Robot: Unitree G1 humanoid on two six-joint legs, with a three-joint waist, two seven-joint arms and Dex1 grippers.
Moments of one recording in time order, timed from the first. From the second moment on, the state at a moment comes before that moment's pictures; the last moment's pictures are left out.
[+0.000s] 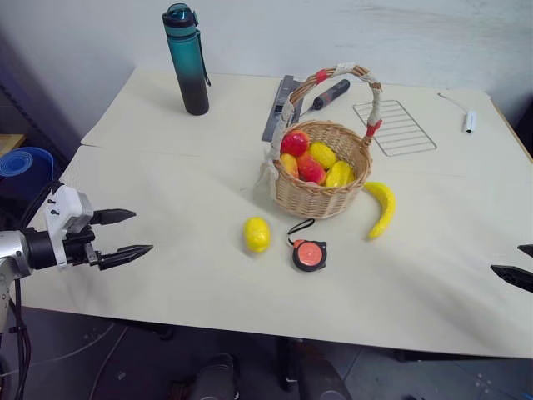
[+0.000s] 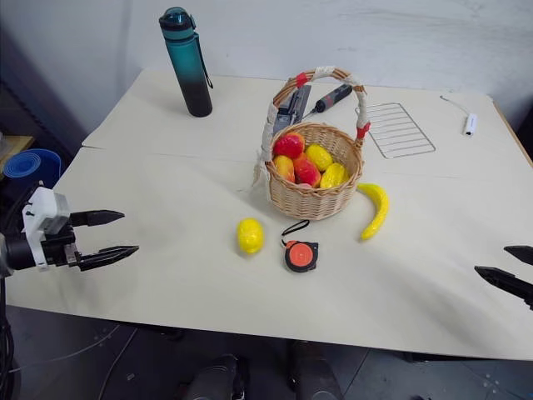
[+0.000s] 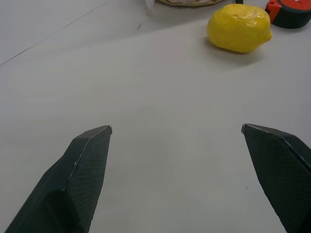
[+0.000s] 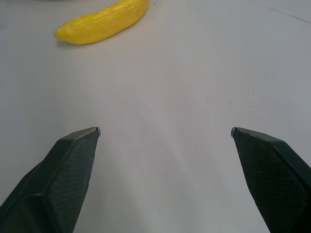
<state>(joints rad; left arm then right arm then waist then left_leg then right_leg) -0.11 0.98 0.37 0.02 -0.46 0.37 -1.14 0.18 -1.06 -0.72 0.22 0.47 0.44 1.22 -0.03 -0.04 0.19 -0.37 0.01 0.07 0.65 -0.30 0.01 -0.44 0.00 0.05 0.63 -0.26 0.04</state>
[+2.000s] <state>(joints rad) -0.47 0.94 0.06 -0.32 -0.62 0.54 -1.23 -0.51 -0.71 0.29 -0.03 0.24 0.25 1.24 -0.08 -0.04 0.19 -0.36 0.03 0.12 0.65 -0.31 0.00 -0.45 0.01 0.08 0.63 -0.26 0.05</state>
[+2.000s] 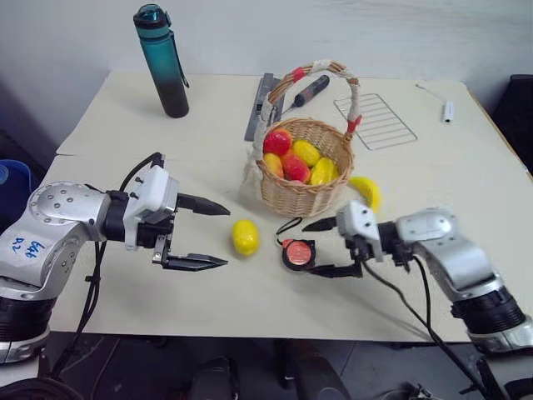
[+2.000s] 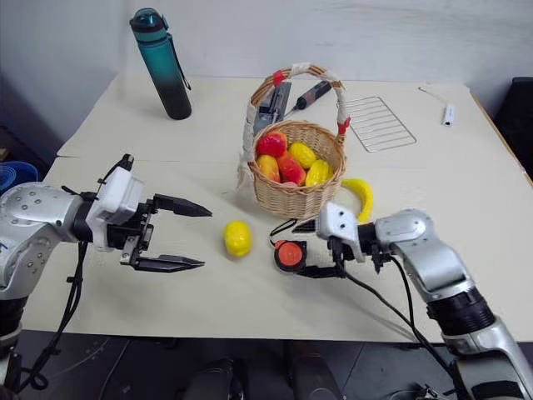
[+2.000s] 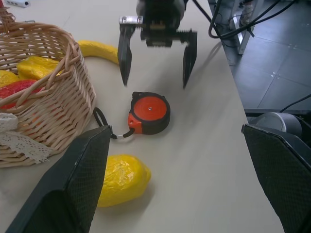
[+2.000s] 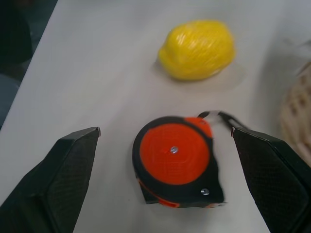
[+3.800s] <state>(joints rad) -0.76 0.78 -0.19 0.17 -0.27 0.06 -1.42 -0.09 -0.99 -0.51 -0.20 0.52 0.64 0.99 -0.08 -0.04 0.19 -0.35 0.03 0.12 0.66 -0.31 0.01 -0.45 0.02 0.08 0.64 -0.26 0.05</state>
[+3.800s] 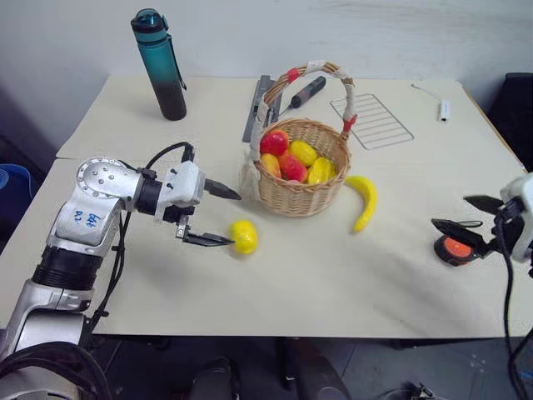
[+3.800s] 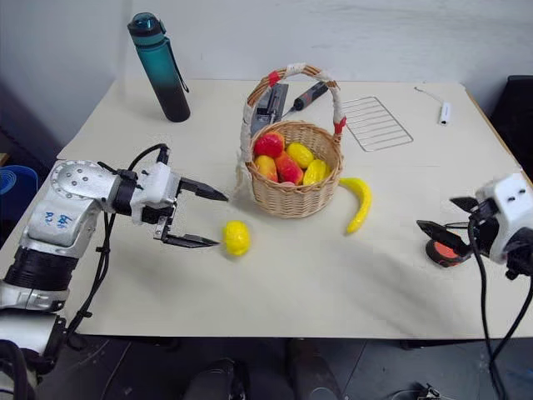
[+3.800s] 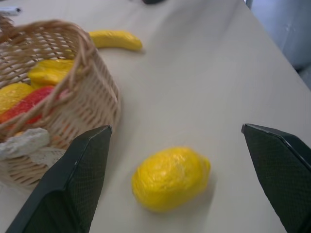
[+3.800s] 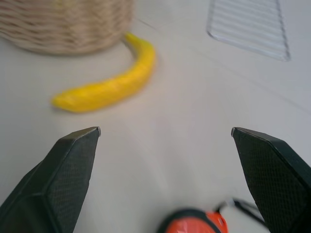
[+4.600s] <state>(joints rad) -1.06 0.49 -0.44 0.81 0.06 -0.69 -1.50 -0.30 -1.06 -0.32 -0.53 0.84 0.79 1.02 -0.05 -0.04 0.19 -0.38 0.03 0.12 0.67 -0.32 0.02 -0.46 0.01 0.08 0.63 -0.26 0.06</state>
